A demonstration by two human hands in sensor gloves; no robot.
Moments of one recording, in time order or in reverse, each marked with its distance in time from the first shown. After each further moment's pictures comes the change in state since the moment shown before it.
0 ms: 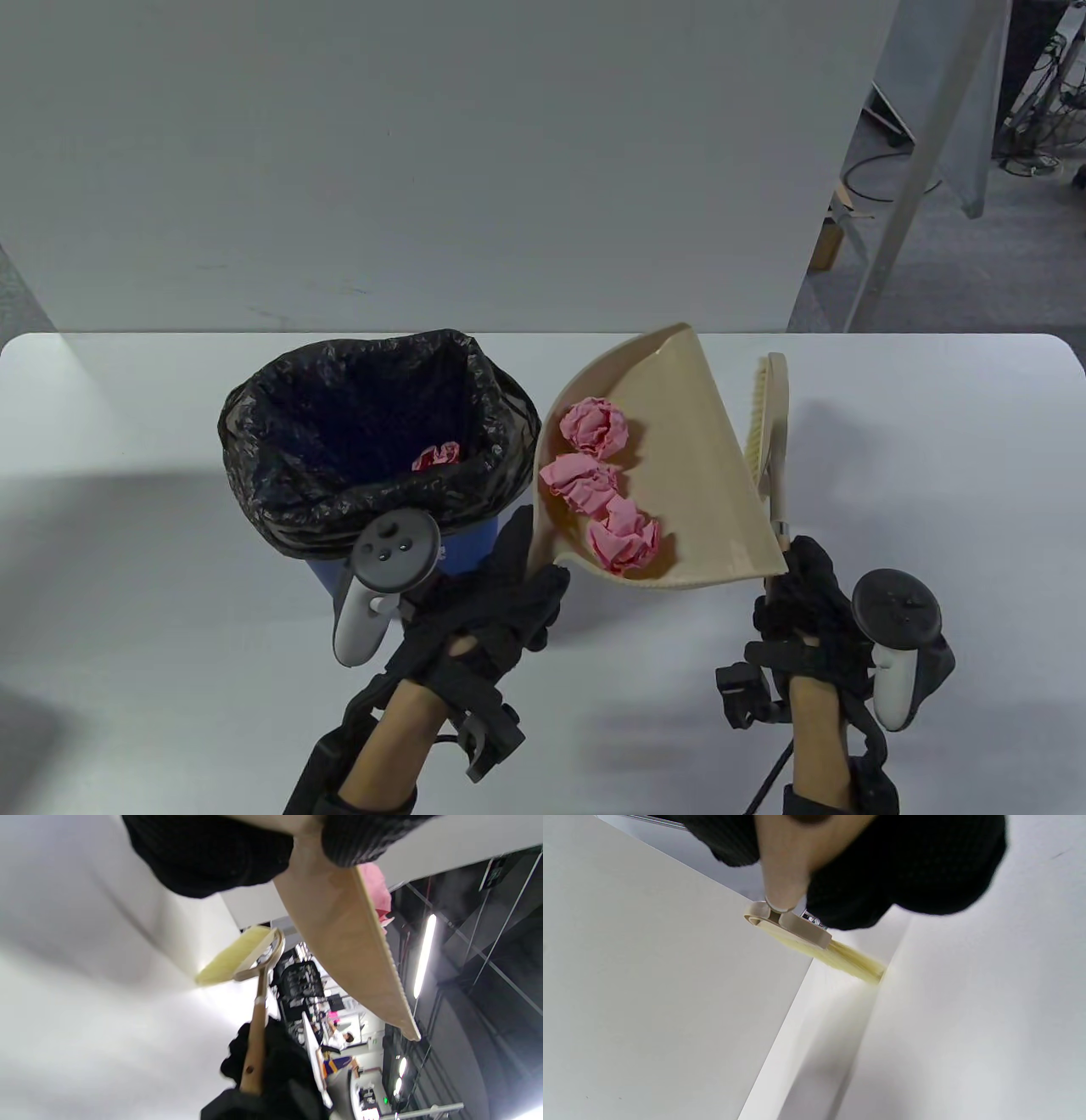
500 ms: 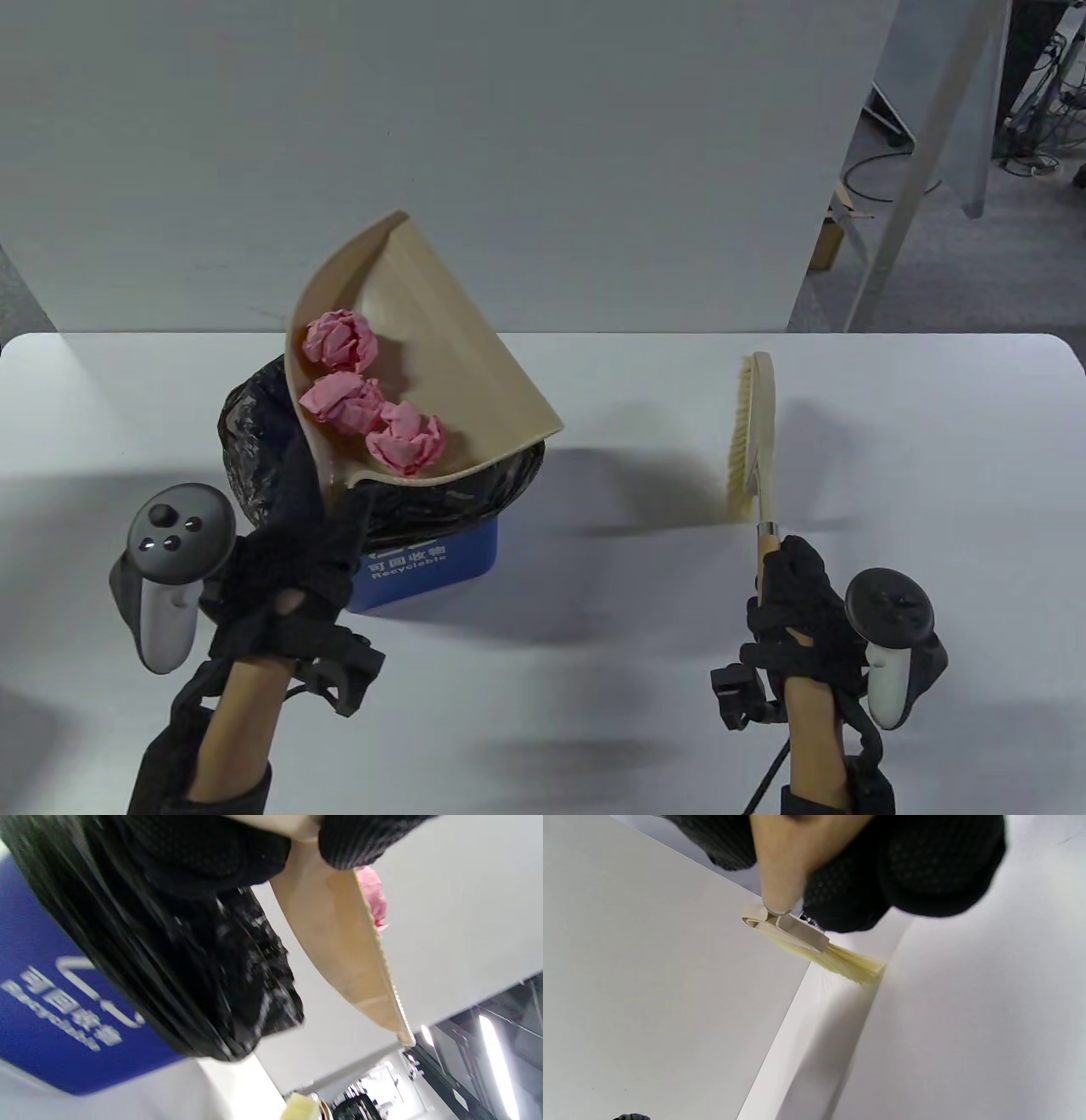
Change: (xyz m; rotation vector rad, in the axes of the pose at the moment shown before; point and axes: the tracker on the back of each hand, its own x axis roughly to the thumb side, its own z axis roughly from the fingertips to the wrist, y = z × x) left_hand 0.011 0.123 0.064 0.475 0.111 -0.198; right_hand 0.001 0.004 0.001 0.021 -0.008 -0.002
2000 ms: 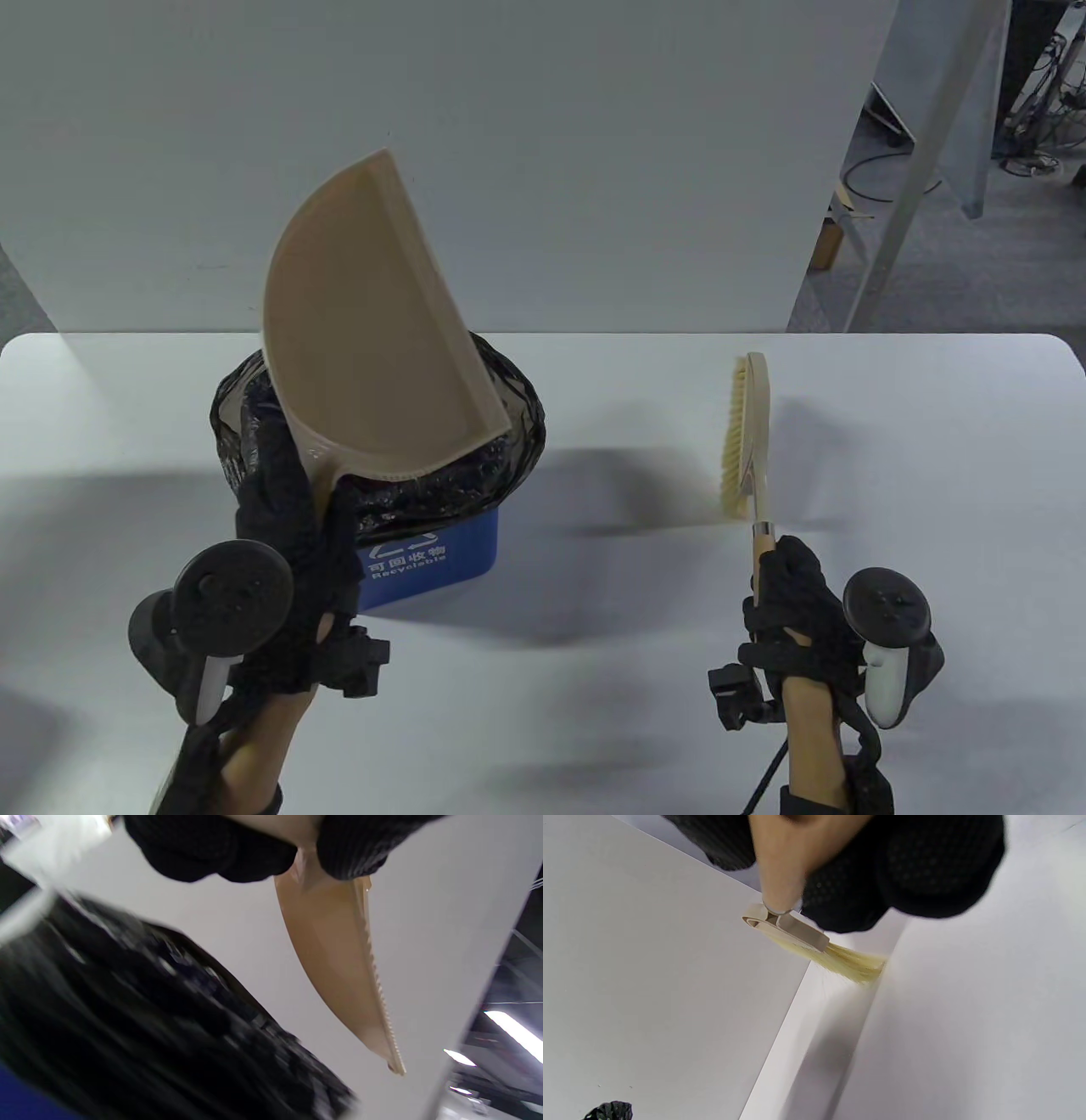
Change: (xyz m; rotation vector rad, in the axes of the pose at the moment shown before) left_hand 0.031 -0.031 0.027 0.314 -0.239 -0.367; right_hand -0.001 0.002 0.000 0.016 0.004 -0.029
